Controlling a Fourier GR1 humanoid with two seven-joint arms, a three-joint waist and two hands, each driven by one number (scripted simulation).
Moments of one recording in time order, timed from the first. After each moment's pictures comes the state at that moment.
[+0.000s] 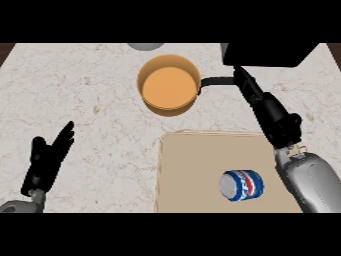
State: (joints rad) left arm -0.04 0.37 -0.16 -1.29 0.16 0.12 0.14; right arm -0.38 -0.30 0.28 -1.50 -0.12 -0.07 0.07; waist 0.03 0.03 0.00
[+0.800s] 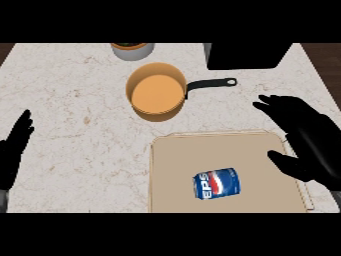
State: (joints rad) left arm -0.01 0.49 -0.04 -1.40 0.12 0.20 0.08; right arm -0.29 -0.81 0.55 -1.84 0.70 -0.17 0.35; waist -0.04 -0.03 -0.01
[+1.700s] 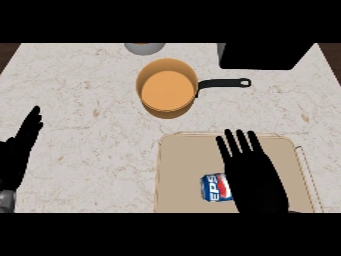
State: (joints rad) left arm 0.00 0.46 -0.07 -1.51 0.08 0.20 0.12; right arm -0.38 -0.51 0.84 -1.94 0.85 0.57 0.97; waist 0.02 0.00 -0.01
